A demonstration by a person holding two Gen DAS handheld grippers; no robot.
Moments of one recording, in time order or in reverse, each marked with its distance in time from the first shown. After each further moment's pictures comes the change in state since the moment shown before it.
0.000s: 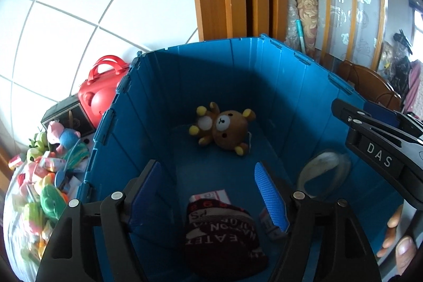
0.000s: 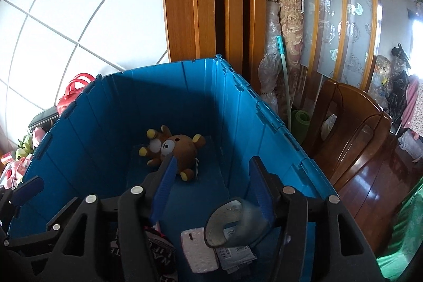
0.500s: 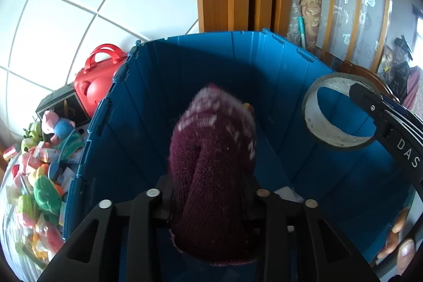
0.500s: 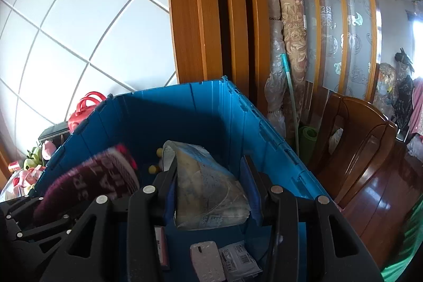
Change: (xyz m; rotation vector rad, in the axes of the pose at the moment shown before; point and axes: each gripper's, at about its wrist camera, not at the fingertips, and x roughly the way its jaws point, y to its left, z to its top) left arm 0.004 0.003 0.001 -0.037 0.041 -0.031; right arm -0.018 -0.005 0.000 0.013 -0.104 0.041
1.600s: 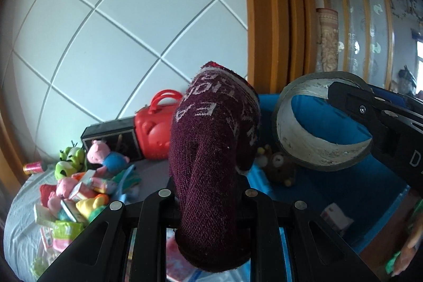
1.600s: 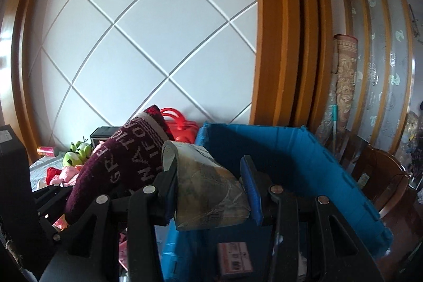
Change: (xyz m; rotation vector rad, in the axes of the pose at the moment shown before) left arm -0.108 0.161 -0.007 -0.037 -0.303 0.042; right arm -0.116 0.202 0.031 -0.170 -0.166 0.131
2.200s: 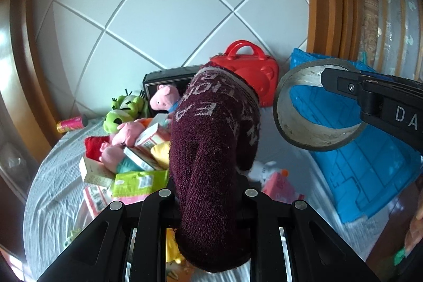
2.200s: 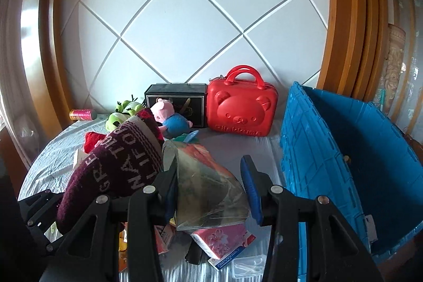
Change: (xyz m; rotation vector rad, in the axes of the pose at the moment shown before) left arm -0.036 0.231 -0.109 -0.071 0.165 0.150; right arm 0.041 0.248 -0.054 -0.083 0.185 0.171
